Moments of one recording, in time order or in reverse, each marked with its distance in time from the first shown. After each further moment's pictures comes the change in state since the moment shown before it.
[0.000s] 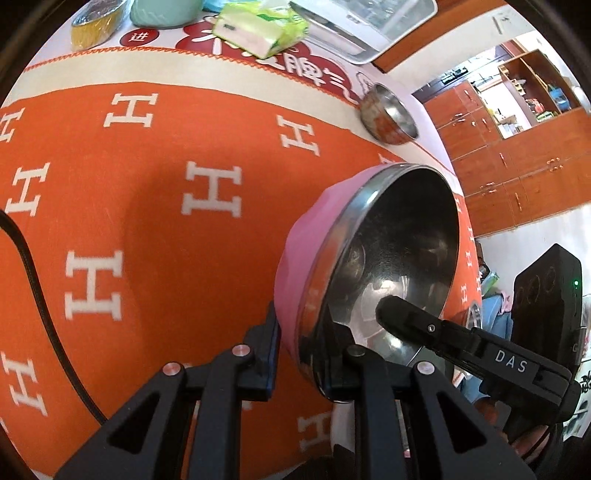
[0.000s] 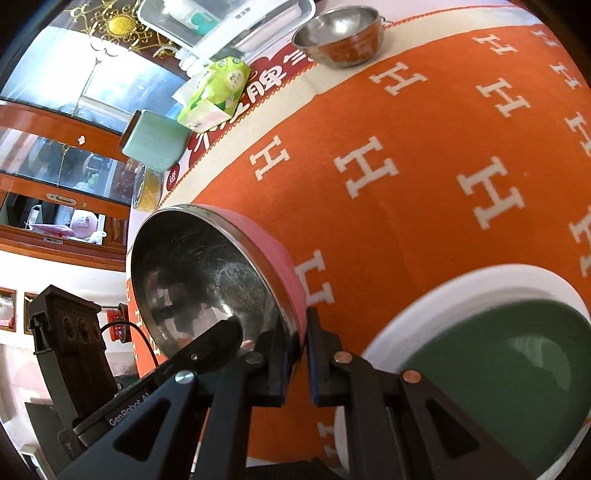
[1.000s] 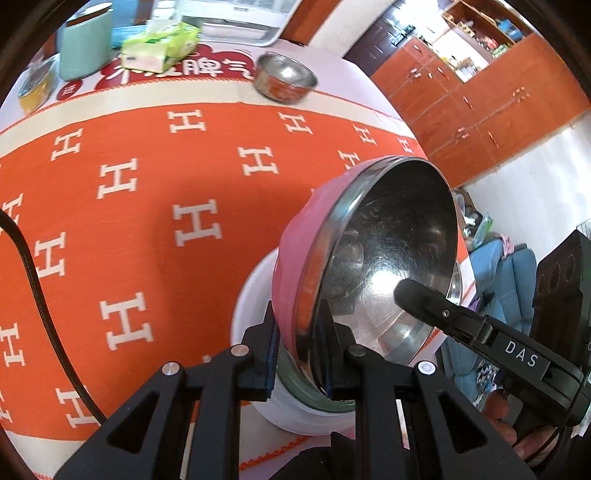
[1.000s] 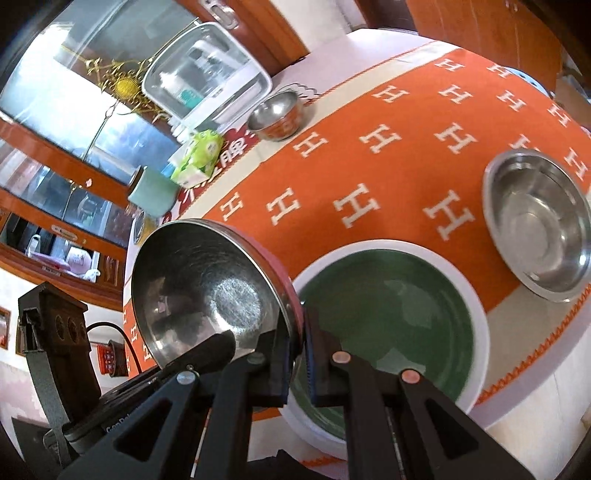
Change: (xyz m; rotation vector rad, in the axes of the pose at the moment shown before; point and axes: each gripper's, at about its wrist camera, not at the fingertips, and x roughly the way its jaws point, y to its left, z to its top) left arm -0.006 -0.117 -0.060 0.230 0.032 0.021; right arm -0.117 -0.058 -0.063 0.060 -0.229 -0.068
